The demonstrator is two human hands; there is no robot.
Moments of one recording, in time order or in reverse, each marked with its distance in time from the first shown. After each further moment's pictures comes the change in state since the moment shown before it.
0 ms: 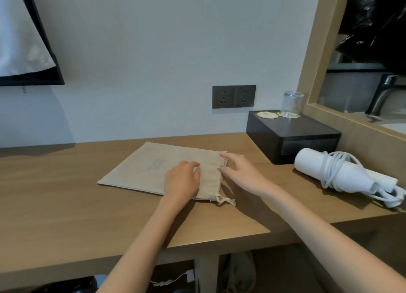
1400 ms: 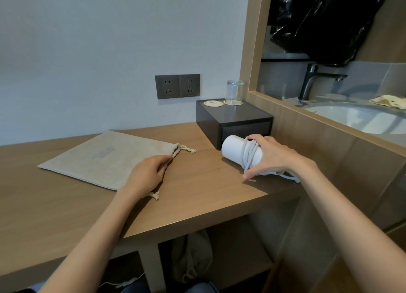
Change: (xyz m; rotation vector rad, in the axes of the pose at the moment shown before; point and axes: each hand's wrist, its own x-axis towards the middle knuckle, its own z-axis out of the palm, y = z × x) left_hand 0.010 0.038 0.032 -0.137 -0.087 0.308; right_hand -0.081 0.096 -0.152 -0.542 -0.020 0.403
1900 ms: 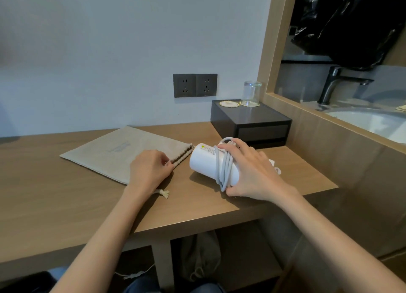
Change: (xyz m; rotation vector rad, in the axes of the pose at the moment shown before) left_hand -0.012 0.002 -0.020 0.138 0.203 -0.284; right_hand -0.015 -0.070 0.049 -0.113 0.300 -0.454
